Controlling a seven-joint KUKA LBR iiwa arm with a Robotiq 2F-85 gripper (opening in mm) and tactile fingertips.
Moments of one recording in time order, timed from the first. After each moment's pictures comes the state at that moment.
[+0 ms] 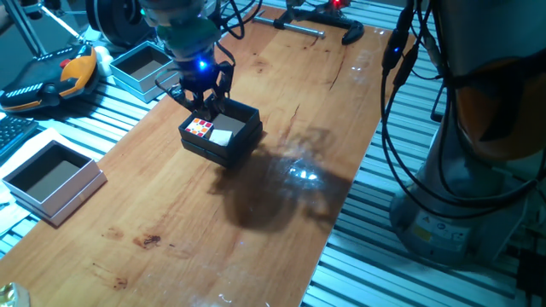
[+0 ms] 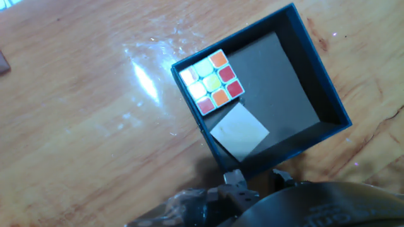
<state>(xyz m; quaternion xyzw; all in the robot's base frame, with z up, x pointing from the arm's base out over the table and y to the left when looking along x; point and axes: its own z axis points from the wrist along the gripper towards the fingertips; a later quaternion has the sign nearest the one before) 0.509 0.065 0.184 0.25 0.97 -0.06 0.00</state>
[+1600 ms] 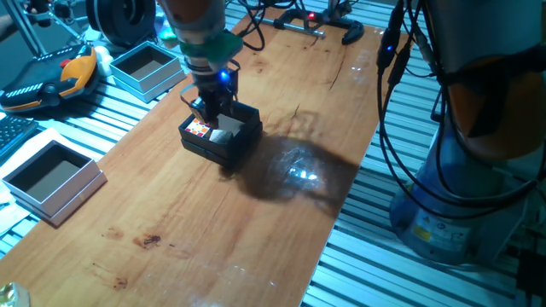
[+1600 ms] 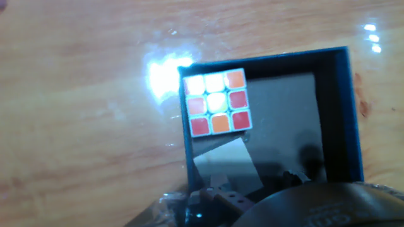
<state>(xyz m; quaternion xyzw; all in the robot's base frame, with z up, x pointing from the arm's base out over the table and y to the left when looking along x) 0.518 0.030 0.114 0.04 1.00 -0.03 0.02</state>
